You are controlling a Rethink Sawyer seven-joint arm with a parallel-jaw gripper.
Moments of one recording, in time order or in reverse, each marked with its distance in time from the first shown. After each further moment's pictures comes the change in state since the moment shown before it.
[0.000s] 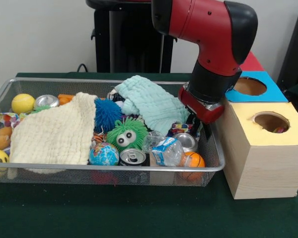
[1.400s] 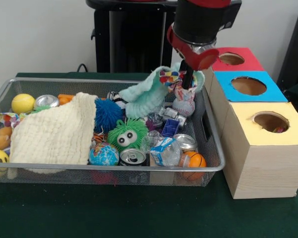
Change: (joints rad) arm -0.134 -0.262 0.005 -0.074 -0.040 0.476 0.000
